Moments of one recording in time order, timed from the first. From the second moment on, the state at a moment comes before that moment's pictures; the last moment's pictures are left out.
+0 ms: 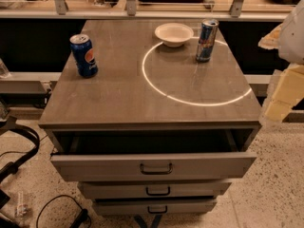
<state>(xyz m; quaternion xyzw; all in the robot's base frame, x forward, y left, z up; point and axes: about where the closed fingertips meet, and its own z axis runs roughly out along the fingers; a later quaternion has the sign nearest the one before) 0.438 -0.217 0.976 -0.60 0.78 -0.03 0.16</state>
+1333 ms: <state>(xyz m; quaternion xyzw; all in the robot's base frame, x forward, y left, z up) 0.532 -0.238 0.942 -0.50 0.76 0.06 0.41</state>
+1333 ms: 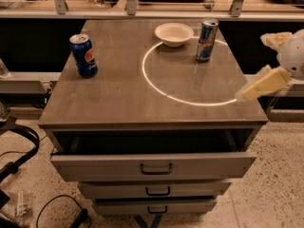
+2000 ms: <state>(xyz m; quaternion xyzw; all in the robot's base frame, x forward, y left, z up) 0.624 -0.238 0.954 -0.40 0.70 0.10 0.58</state>
